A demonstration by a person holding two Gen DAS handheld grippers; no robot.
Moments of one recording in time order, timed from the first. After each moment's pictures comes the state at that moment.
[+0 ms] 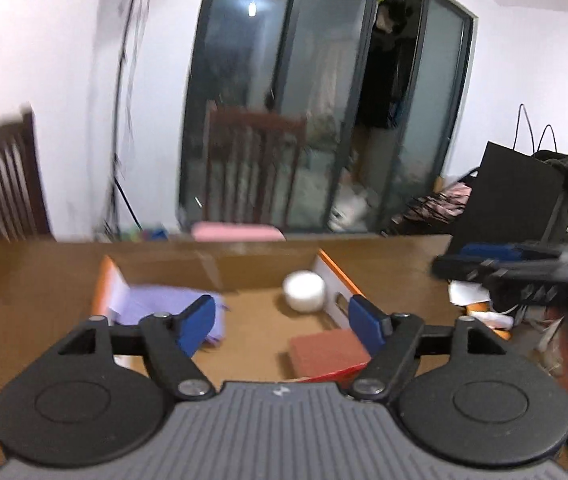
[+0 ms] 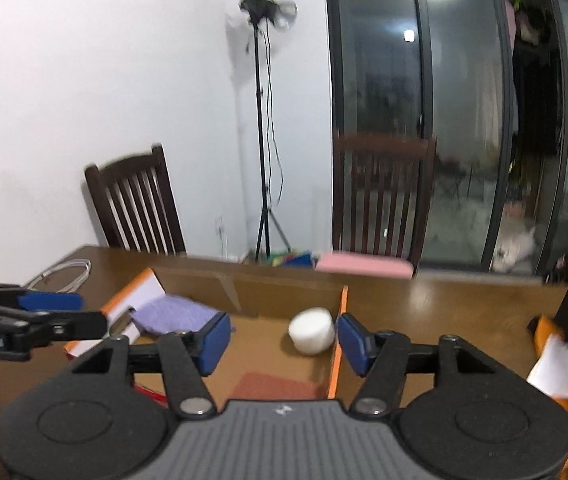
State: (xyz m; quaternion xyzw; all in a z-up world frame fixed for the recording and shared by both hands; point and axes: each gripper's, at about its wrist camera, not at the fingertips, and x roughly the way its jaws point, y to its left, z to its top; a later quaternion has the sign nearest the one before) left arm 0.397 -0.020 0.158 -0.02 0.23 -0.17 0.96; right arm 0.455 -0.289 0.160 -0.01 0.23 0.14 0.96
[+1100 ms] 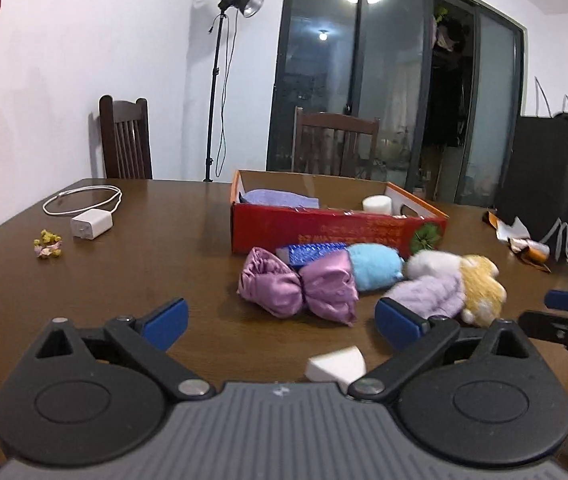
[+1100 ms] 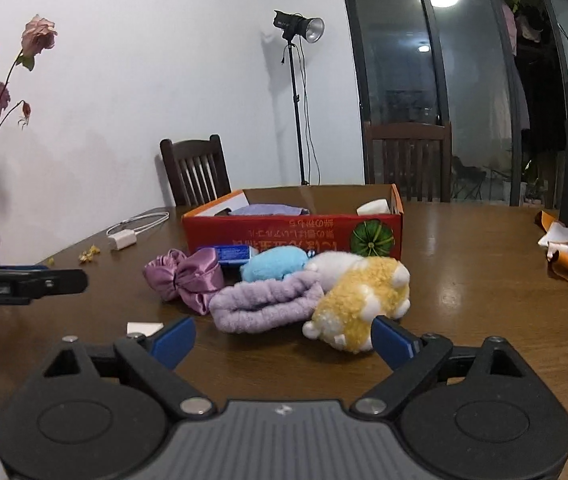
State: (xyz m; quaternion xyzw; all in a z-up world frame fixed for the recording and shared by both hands) left arm 0.198 0.040 0.040 -0.04 0.20 -0.05 0.98; right arm 0.226 -0.264 0.033 0.02 0.20 0.18 0.96
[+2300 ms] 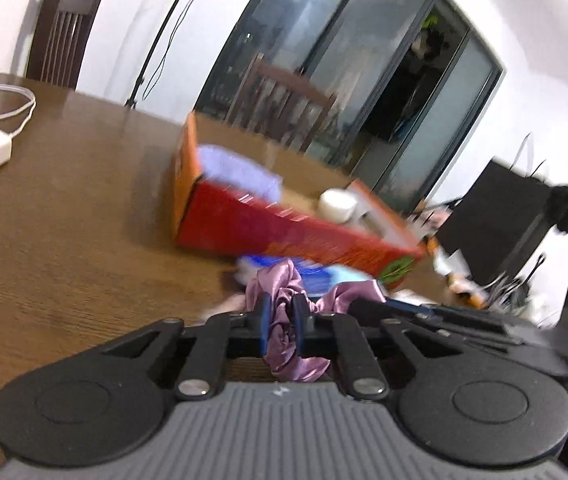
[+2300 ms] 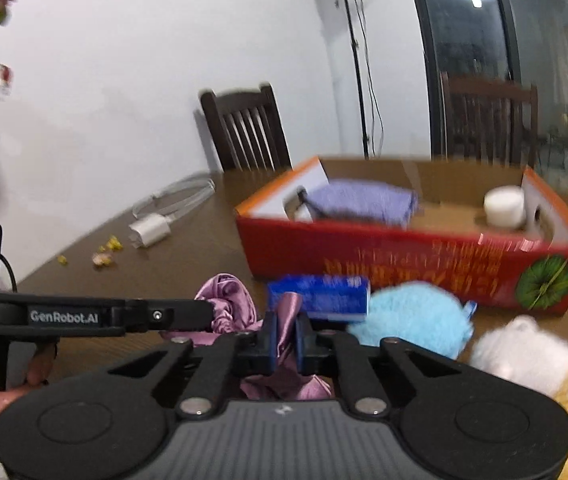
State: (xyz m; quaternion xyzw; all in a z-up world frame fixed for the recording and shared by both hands) left arm 0.316 0.098 0.031 -0.19 0.28 -0.20 0.92; right arm 0.362 -0.135 0.038 0.01 0.27 0.26 0.93
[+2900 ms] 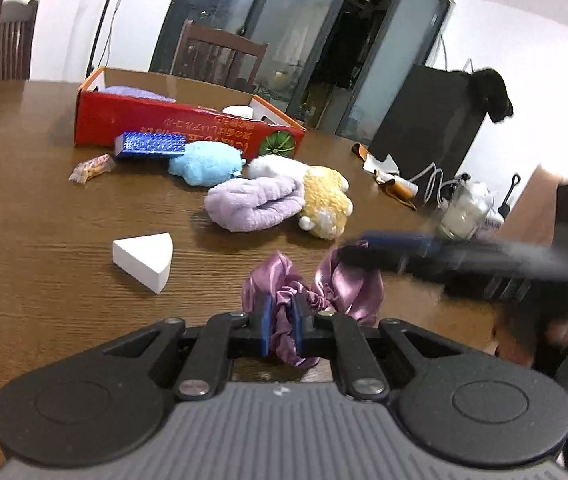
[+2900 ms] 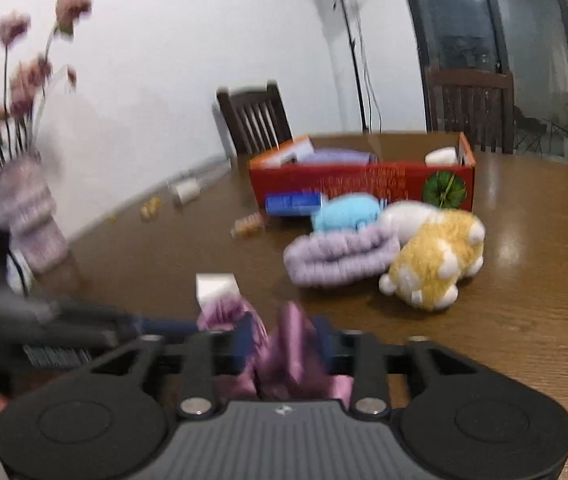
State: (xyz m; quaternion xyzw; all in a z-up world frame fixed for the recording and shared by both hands) left arm 0.182 -0.022 0.011 -0.09 0.31 -0.24 0.91; right arm 0.221 -0.257 0.040 0.04 0.28 0.29 0.92
